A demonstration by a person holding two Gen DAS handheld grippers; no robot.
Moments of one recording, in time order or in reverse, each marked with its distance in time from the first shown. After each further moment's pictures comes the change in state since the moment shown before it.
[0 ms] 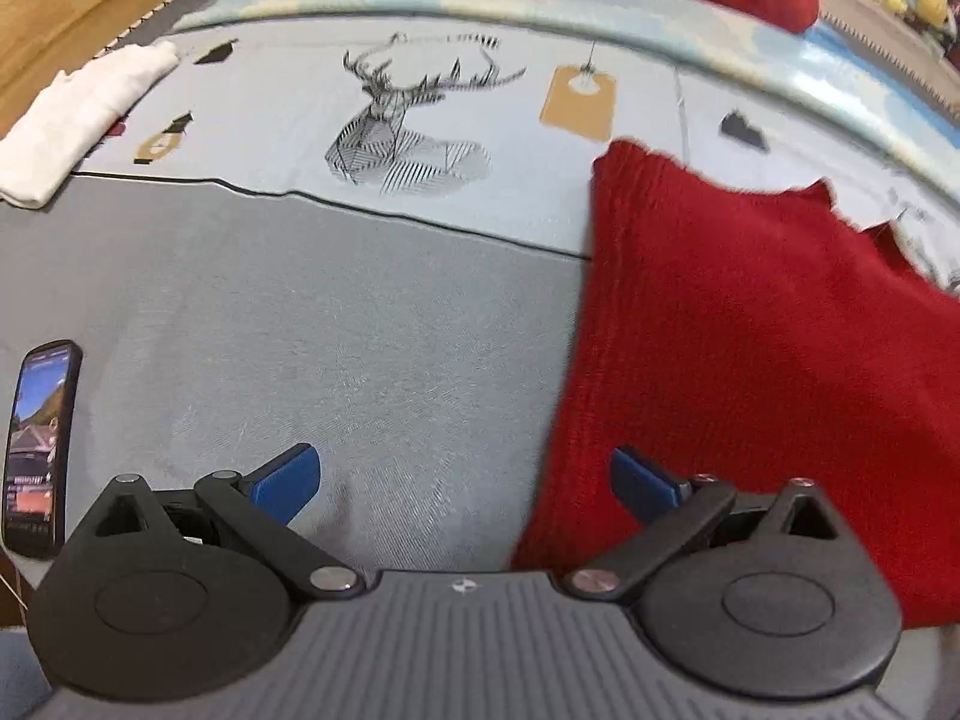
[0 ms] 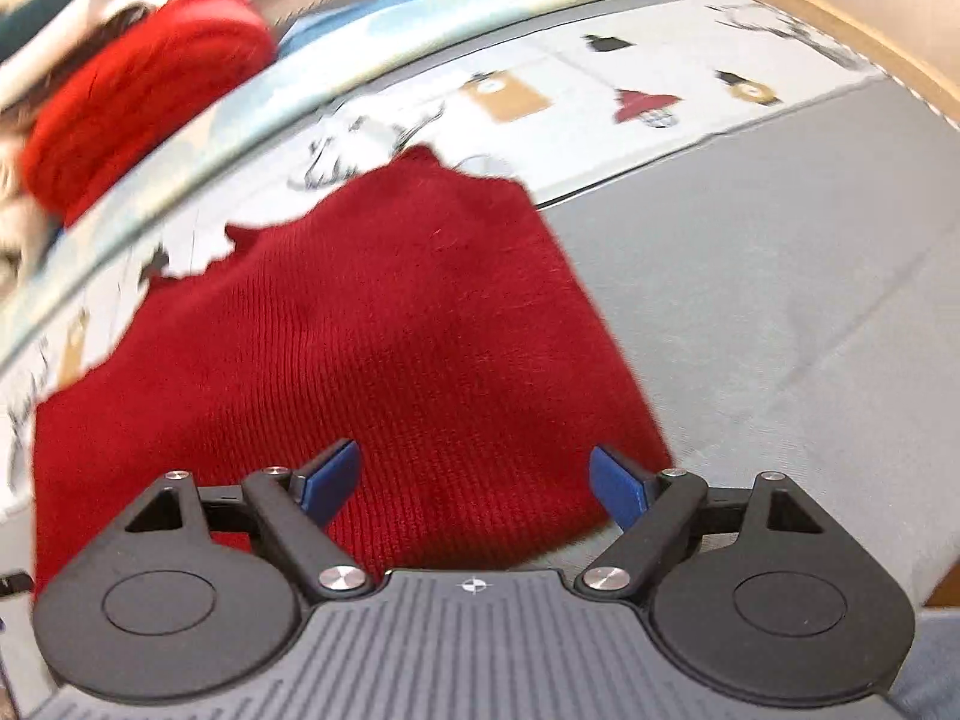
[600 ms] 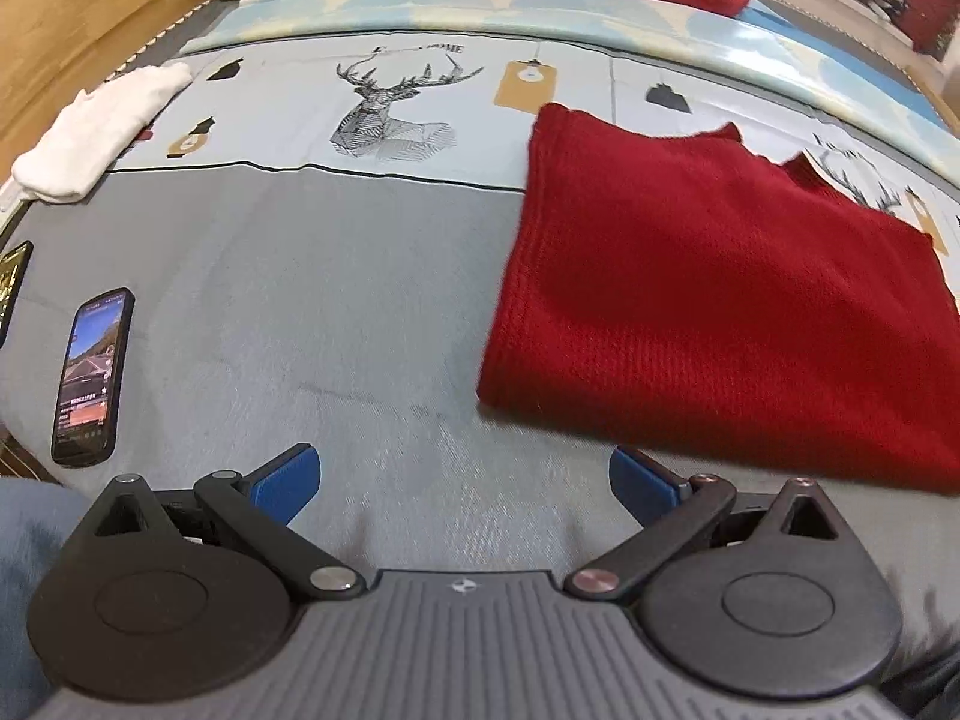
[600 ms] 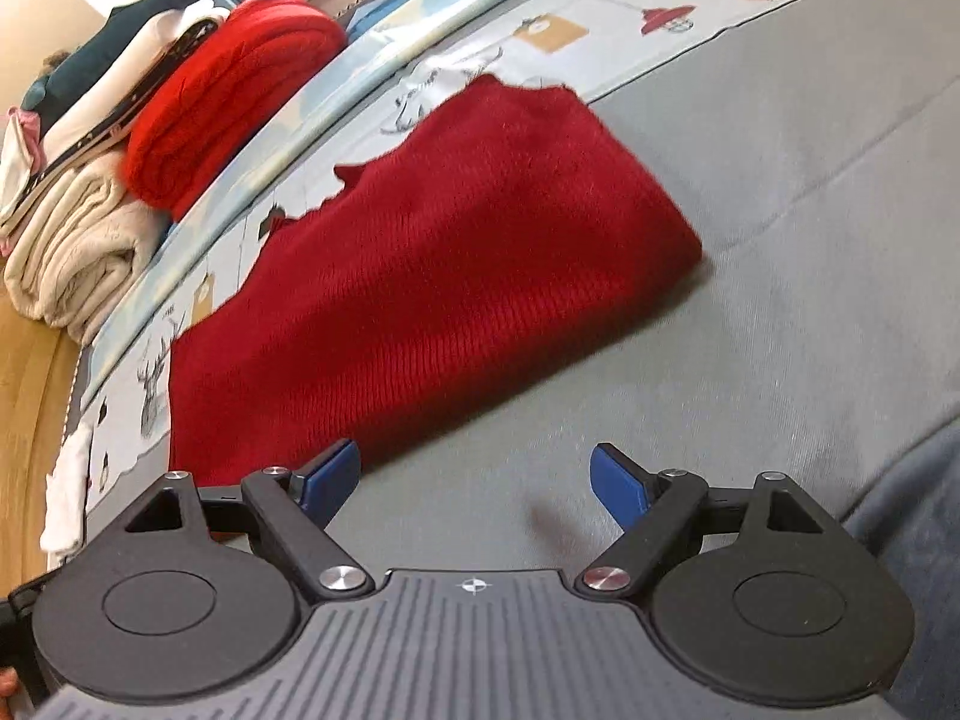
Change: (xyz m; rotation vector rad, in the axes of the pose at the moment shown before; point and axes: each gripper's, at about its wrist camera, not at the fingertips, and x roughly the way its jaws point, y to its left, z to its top) left arm -0.081 -0.016 -0.084 0.079 -0.026 0.000; right arm -0.057 -0.012 -0.078 0.075 0.081 0.248
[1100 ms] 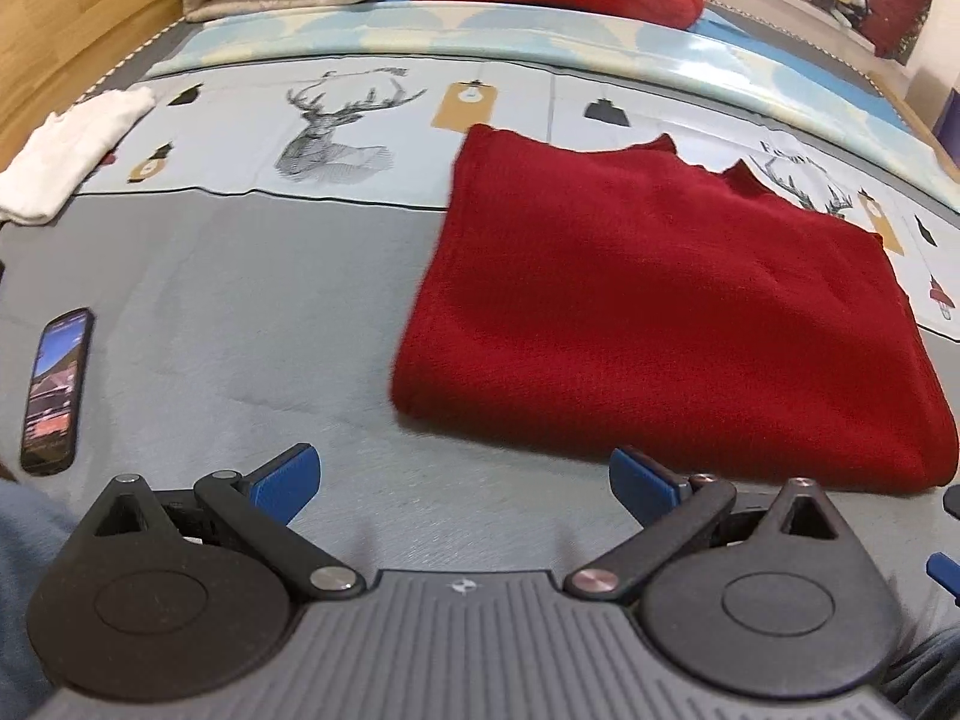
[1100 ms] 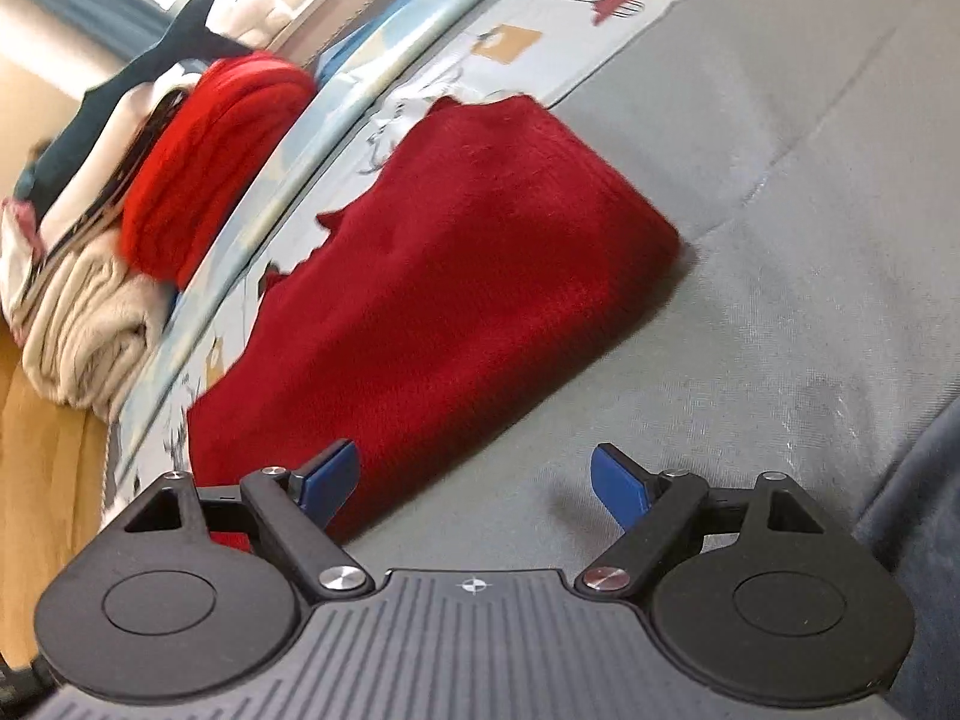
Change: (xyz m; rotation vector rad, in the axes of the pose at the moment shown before) left arm -0.011 -0.039 0.000 0.020 -0.044 -0.061; right arm 0.011 -0.030 0.008 0.179 -0.058 0.067
